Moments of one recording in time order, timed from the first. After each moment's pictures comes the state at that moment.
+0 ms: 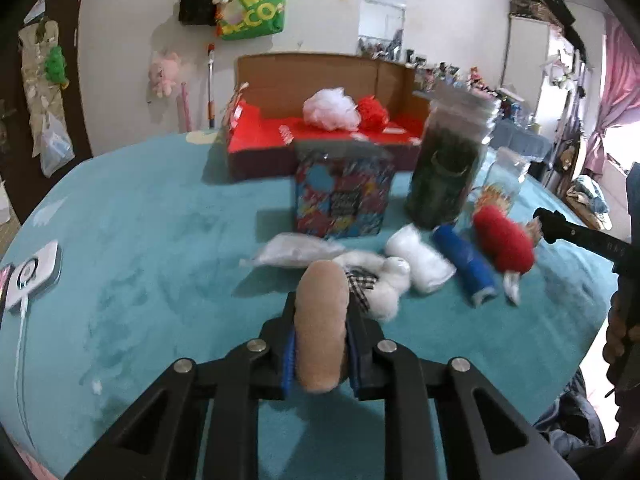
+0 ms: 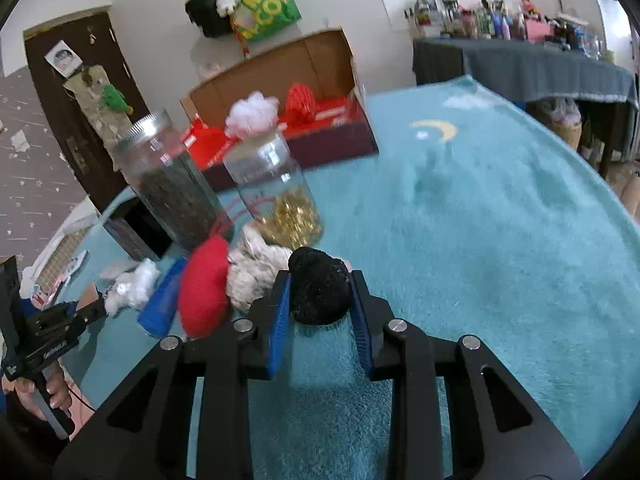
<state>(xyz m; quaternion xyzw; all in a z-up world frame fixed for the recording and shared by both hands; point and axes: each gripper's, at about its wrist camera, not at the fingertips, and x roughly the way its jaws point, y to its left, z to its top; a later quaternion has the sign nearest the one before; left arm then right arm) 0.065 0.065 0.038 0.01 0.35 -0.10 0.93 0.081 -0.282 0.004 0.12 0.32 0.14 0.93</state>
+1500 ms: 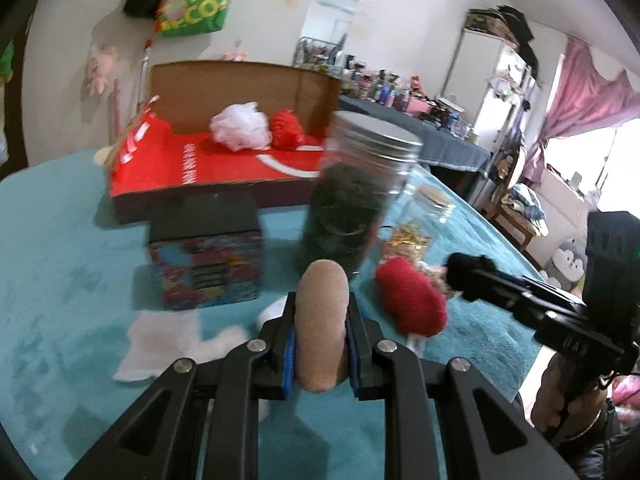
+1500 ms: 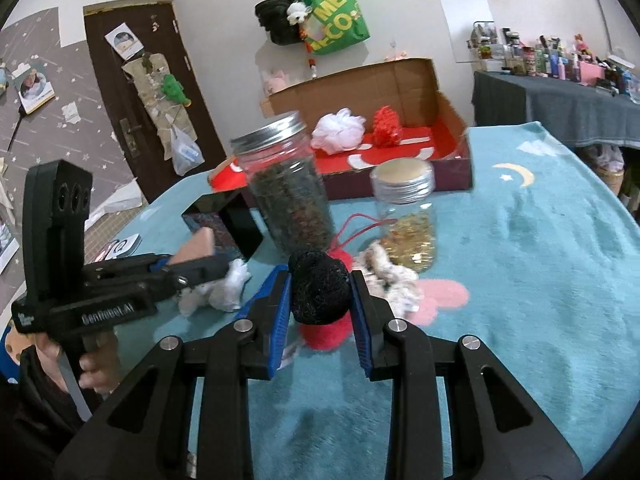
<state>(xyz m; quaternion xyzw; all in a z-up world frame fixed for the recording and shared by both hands) 0.110 0.024 0.058 -0.04 0.36 -0.22 0.91 0.061 -0.229 0.025 0.09 0.29 0.22 0.93</state>
